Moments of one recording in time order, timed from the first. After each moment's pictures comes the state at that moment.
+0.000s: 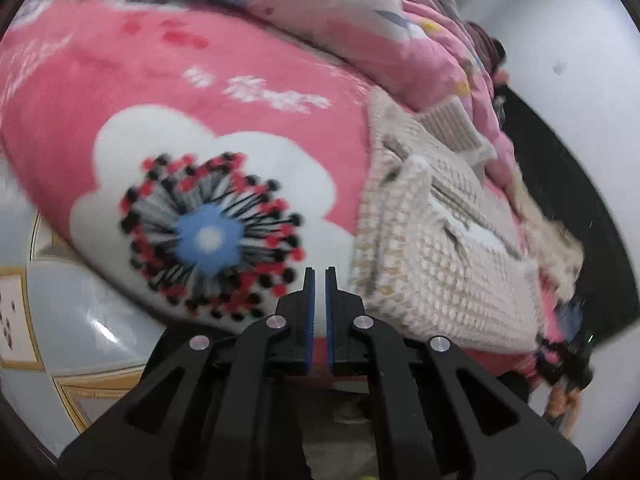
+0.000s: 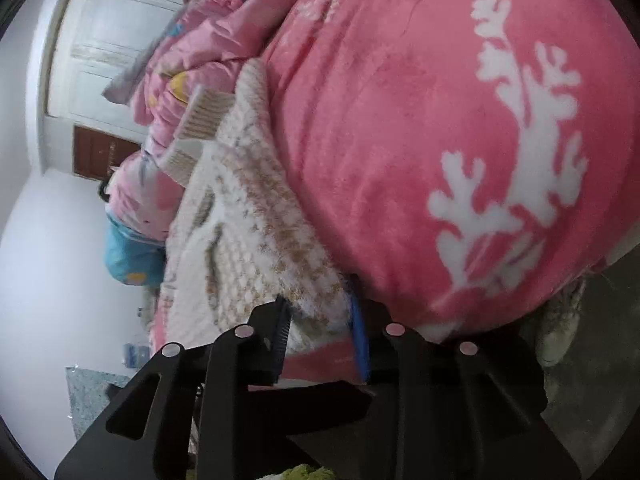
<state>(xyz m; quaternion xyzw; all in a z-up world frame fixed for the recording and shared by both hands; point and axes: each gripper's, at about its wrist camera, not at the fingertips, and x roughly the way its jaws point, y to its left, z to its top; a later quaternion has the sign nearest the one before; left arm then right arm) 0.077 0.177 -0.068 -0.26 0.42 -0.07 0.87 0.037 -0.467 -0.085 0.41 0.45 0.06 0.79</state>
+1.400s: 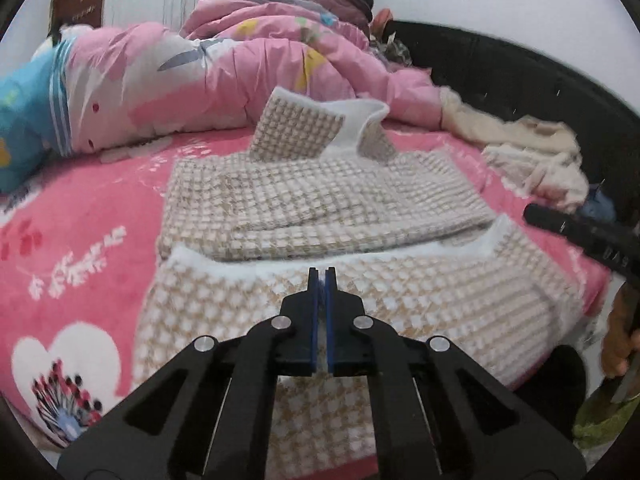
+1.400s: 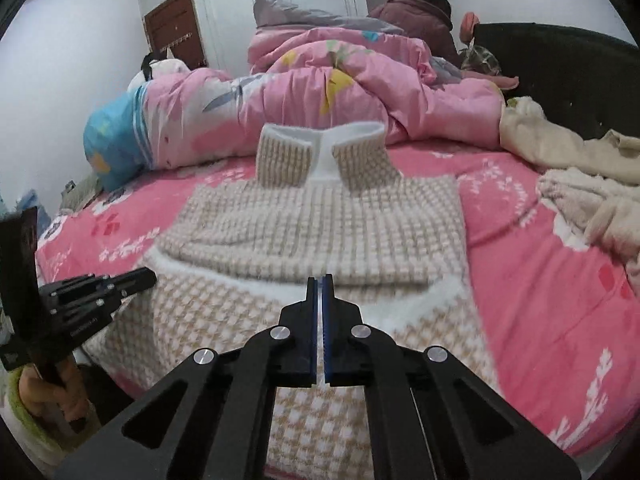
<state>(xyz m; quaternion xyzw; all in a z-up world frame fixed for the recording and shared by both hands) 0.169 -0.043 -0.016 0.02 0.36 -0.18 0.92 0.128 -0.282 0.022 0.05 0.37 0.09 0.92</state>
